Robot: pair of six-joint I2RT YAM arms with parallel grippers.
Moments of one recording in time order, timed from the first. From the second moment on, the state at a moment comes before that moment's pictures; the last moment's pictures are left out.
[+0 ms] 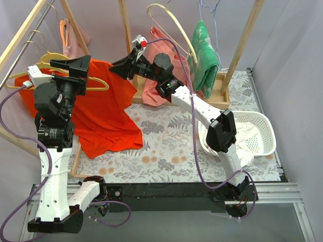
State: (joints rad) left arm -0.01 0.93 1.38 -0.33 -0.02 -1.19; right arm 0.80 2.18 2.15 0.39 -0.52 0.38
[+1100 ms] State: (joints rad) left arm -0.54 1.22 1.58 -0.34 0.27 -0.78; right arm 0.82 1.16 1.05 0.26 -0.24 0.42
